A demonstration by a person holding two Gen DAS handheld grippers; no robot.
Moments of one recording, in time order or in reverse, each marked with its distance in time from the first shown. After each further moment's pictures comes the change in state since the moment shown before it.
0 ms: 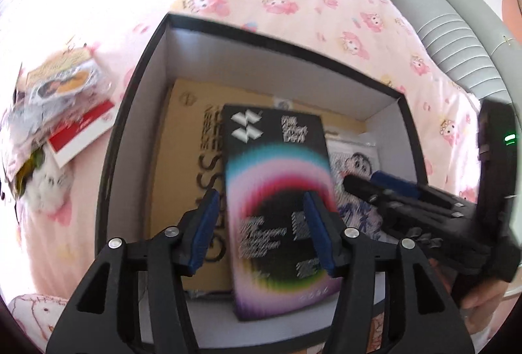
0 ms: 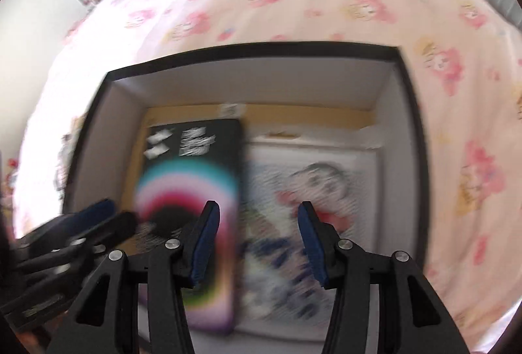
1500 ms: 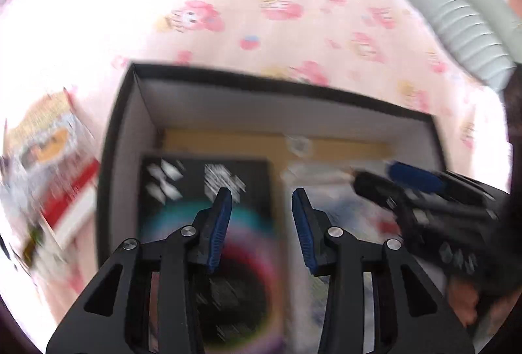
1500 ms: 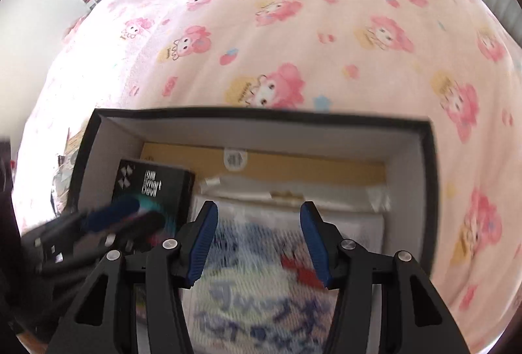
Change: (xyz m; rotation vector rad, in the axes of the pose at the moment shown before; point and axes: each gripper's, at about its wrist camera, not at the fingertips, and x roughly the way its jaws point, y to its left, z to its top) left arm 0.049 0.001 0.065 0.097 0.040 0.096; right arm 0.002 0.011 0.054 -0.029 -0.007 0.009
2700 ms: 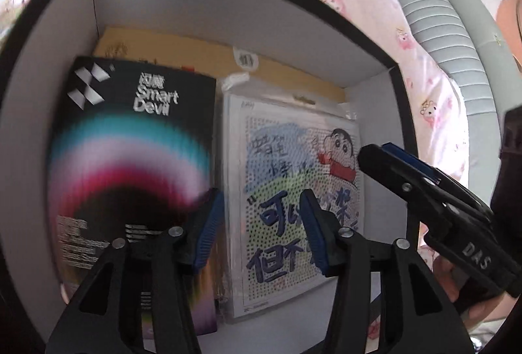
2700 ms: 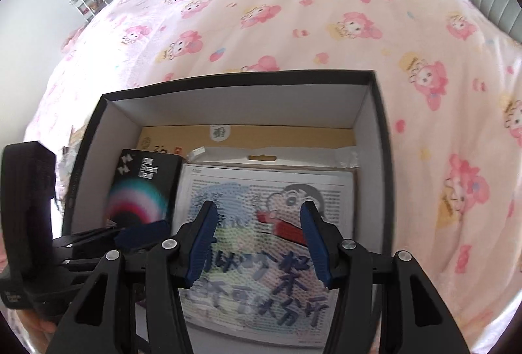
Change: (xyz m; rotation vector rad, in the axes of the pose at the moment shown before) left arm 0.018 0.006 -0.051 -0.103 0.183 -0.308; right arm -0.045 -0.017 -0.058 0.039 -0.071 -0.025
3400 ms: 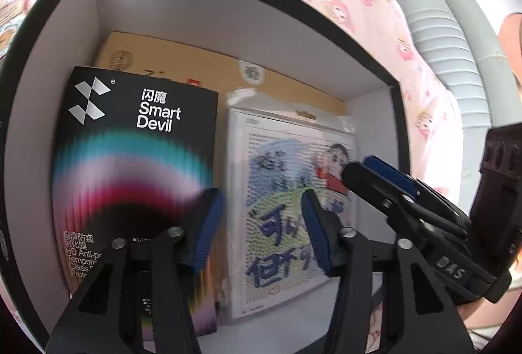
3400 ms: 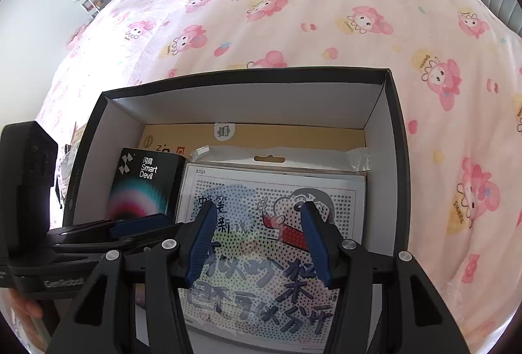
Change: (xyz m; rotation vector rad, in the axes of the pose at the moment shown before) left arm -0.006 0.010 0.019 -0.047 0.005 -0.014; right arm 0.018 -0.003 0.008 0.004 0.039 0.062
